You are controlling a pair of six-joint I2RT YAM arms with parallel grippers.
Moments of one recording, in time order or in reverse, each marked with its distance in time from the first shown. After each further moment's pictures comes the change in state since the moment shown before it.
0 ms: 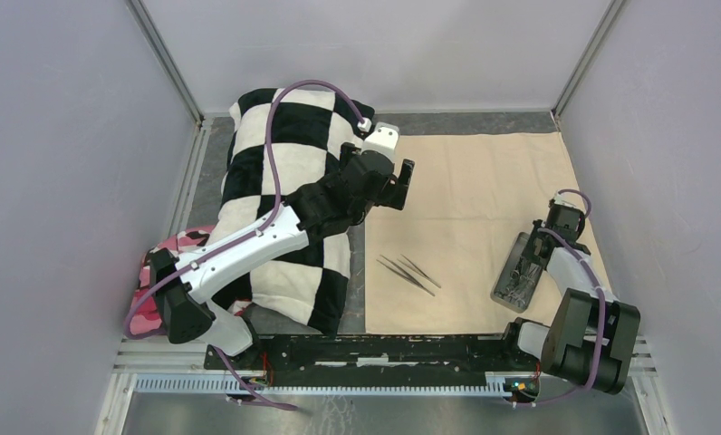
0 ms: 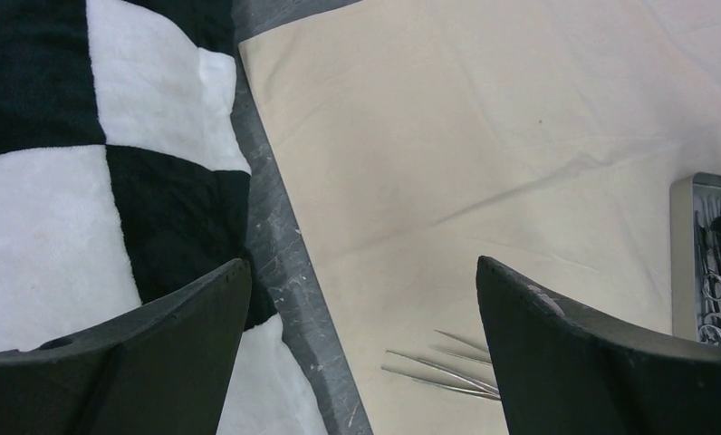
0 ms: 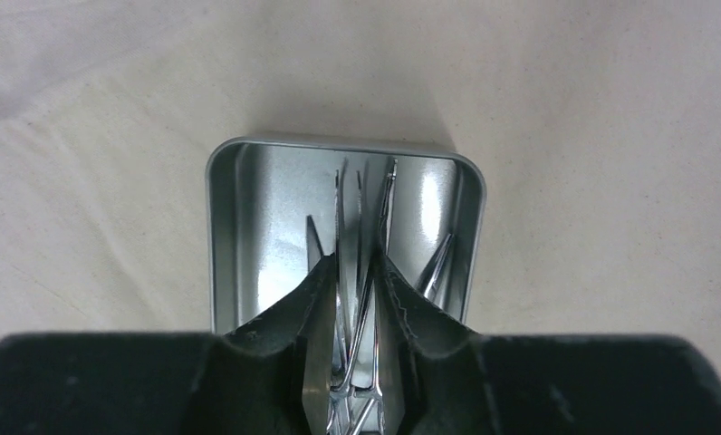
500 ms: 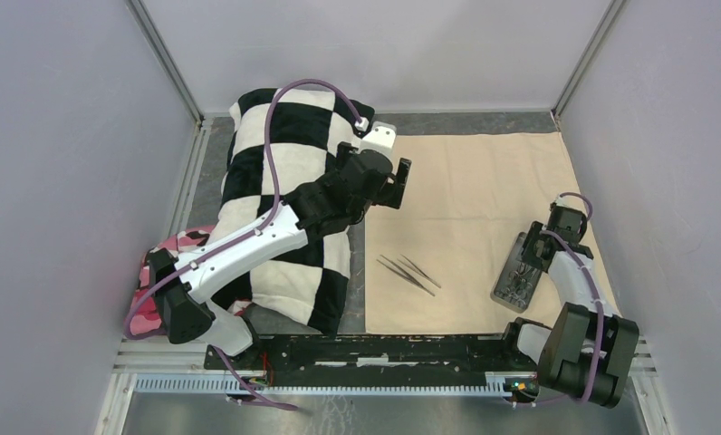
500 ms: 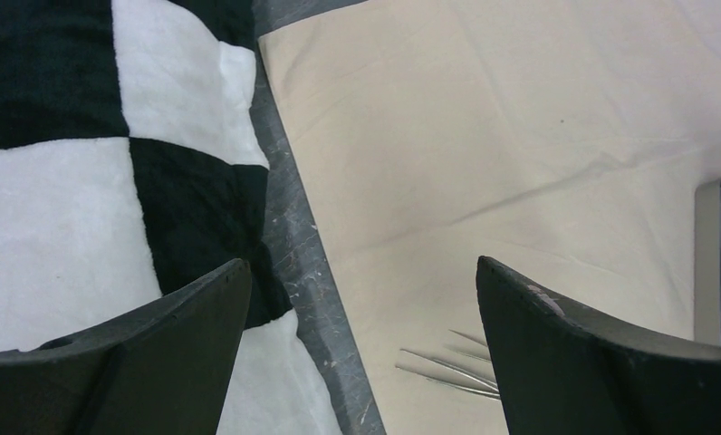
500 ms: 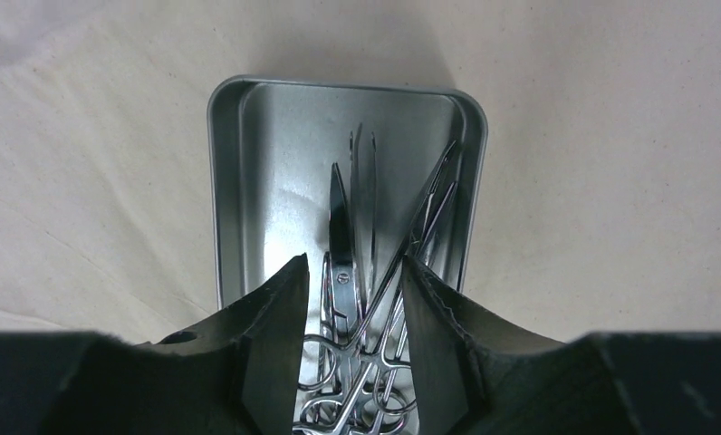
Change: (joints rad) left arm 0.021 0.000 0.002 -0.026 -0.019 0.000; right arm -0.008 -0.086 0.007 -0.135 -0.031 0.020
